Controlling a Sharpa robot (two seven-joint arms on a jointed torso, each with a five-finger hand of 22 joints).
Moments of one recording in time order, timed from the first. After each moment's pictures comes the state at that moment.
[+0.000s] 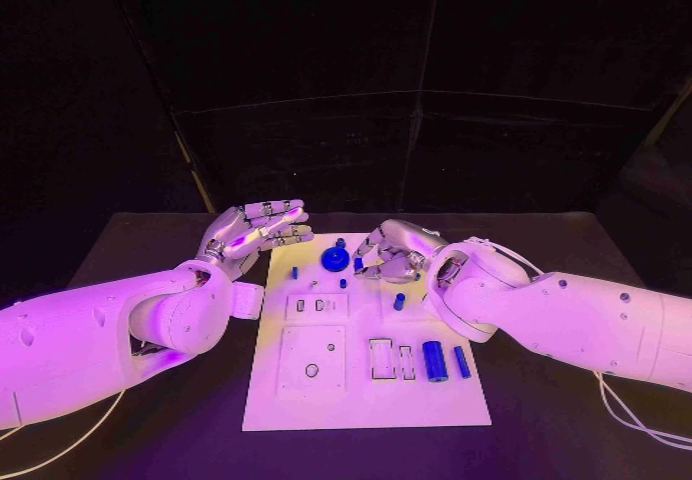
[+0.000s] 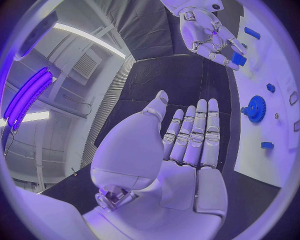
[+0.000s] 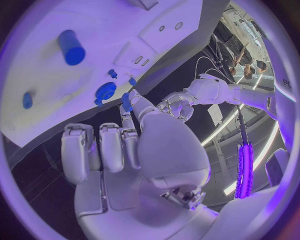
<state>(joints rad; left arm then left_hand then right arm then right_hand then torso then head) 1.28 -0.93 -0.17 1.64 0.13 -0.34 0.58 1.39 0.00 0.05 0.05 0.05 0.85 0.22 0.10 0.07 0.94 0.20 0.10 0.07 0.98 0.16 0.17 0.09 0.18 0.91 0.26 0.16 0.07 1.22 -0.66 -0.04 1.56 -1.32 -0.40 -0.23 1.38 0.04 0.18 -0.04 0.13 1.03 0.13 0.15 0.07 1.46 0.05 1.56 1.31 1.47 -0.02 1.42 1.31 0.04 1.47 0.08 1.51 1.31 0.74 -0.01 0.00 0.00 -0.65</state>
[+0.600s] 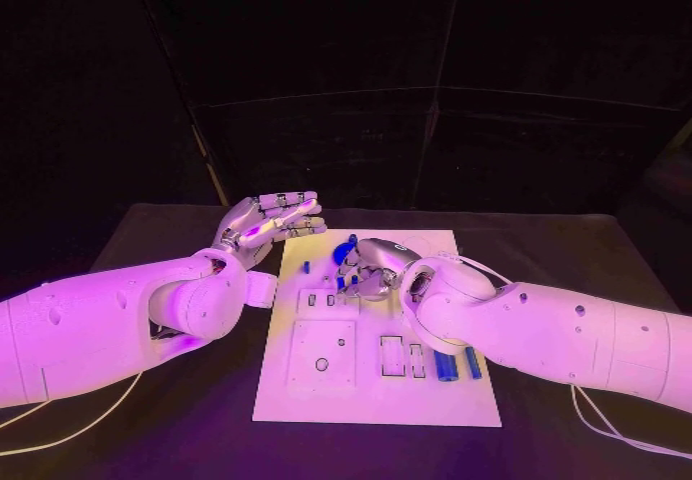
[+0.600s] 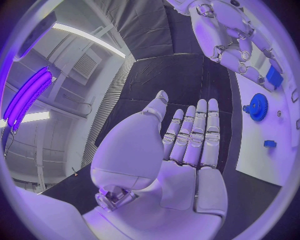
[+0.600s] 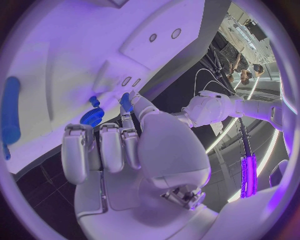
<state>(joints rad) 1.28 -0.92 -0.17 1.63 0.14 -0.35 0.58 1.39 0.00 0.05 0.05 0.05 0.85 0.22 0.10 0.07 0.94 0.20 0.10 0.07 0.98 0.16 0.17 0.09 0.18 0.91 0.26 0.16 0.07 1.20 -0.51 -0.08 1.48 -1.36 -0.35 -0.29 1.37 0.04 0.18 -0.05 0.14 1.03 0.13 0.14 0.07 1.46 0.05 1.56 1.31 1.47 -0.02 1.42 1.31 0.04 1.47 0.08 1.51 1.31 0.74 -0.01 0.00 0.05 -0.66</state>
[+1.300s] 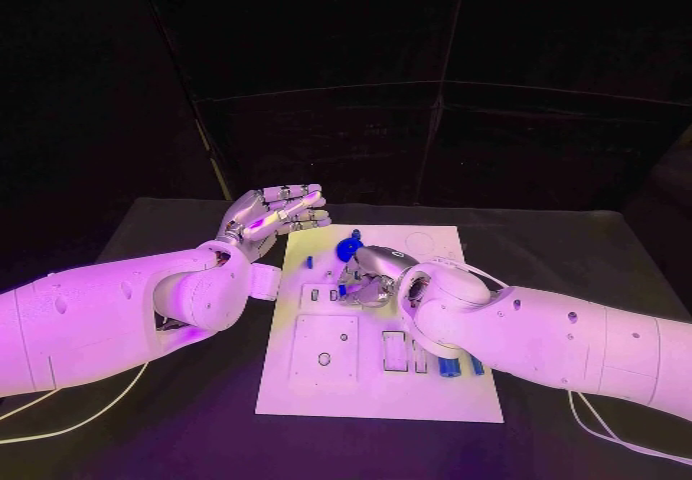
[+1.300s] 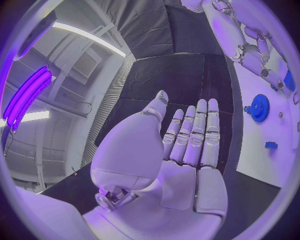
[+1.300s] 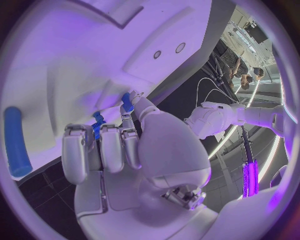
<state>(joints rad) 1.29 -0.92 -0.17 1.63 0.15 -0.35 0.58 1.39 0.00 0.05 0.05 0.05 0.85 0.22 0.10 0.07 0.94 0.20 0.10 0.07 0.98 0.16 0.17 0.09 0.18 0.92 0.26 0.16 0.07 1.17 -0.49 -0.08 1.46 -1.40 -0.31 -0.31 1.36 0.03 0.18 -0.05 0.14 1.02 0.13 0.14 0.07 1.46 0.05 1.56 1.31 1.47 -0.02 1.42 1.31 0.04 1.47 0.08 1.51 1.31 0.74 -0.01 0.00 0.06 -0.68</state>
